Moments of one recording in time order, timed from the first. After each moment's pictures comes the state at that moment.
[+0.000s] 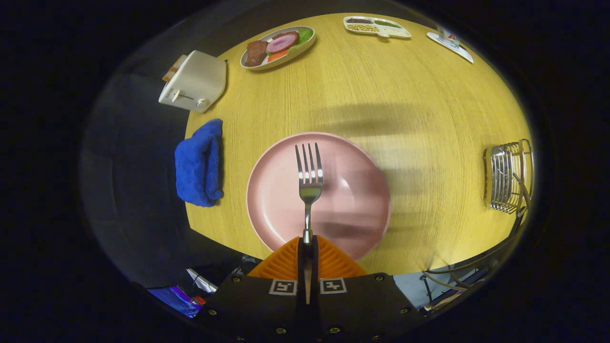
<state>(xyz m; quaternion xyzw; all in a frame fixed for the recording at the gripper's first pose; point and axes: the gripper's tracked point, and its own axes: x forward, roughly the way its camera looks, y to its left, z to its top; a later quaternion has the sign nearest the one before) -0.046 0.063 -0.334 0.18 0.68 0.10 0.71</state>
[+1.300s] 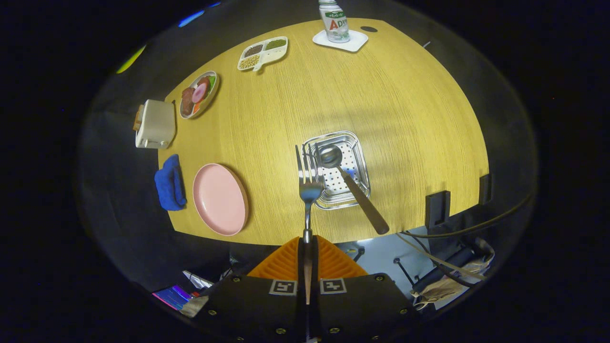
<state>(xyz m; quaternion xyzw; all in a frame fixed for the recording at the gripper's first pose) -0.093 -0.179 -0.259 0.18 0.71 0.00 0.68</state>
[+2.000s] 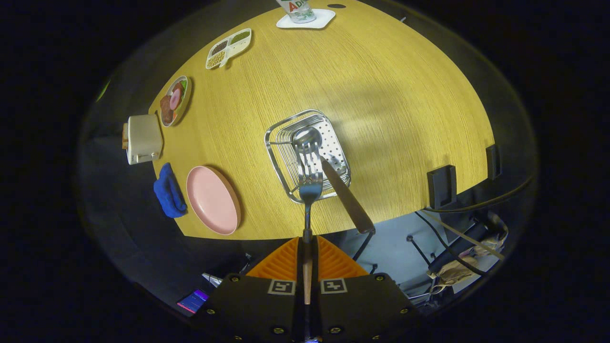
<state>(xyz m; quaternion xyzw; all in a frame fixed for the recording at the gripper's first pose) -0.094 -0.192 -0.278 0.24 0.74 -0.02 0.63</state>
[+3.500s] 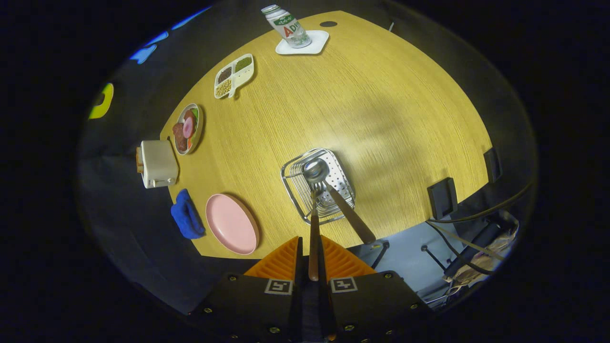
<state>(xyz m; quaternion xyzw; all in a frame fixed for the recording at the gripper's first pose) -0.051 -0.196 -0.253 0.28 0.66 -0.04 0.69</state>
